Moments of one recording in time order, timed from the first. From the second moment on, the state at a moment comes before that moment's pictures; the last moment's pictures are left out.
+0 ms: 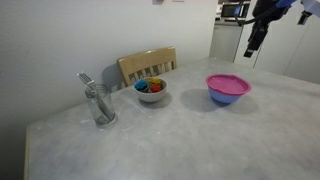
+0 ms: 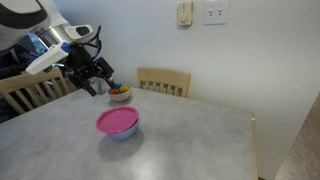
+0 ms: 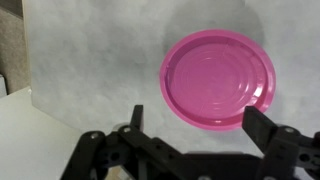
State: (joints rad) arm -0.04 -0.05 -0.02 -2.40 -0.54 2.56 0.00
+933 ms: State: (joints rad) arm 0.07 0.30 -0.01 -2.15 -0.39 2.59 0.33
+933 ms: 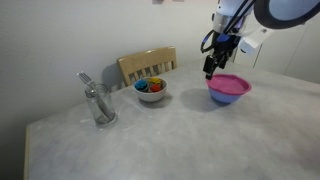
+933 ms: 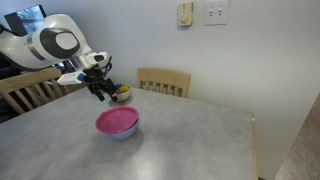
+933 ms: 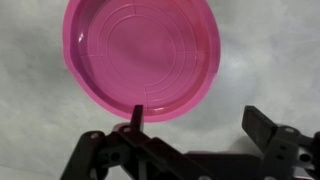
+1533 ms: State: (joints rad) arm 0.12 0.35 -0.04 -2.14 -0.36 2.57 0.39
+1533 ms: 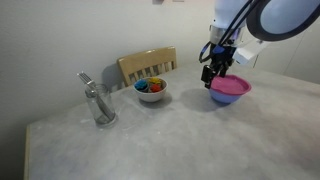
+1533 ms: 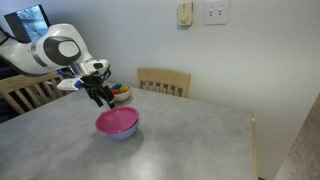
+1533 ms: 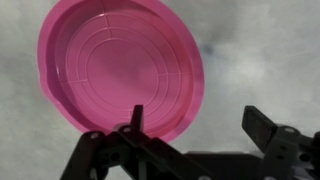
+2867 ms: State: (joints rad) arm 0.13 0.38 -0.05 -2.18 -0.27 2.57 0.38
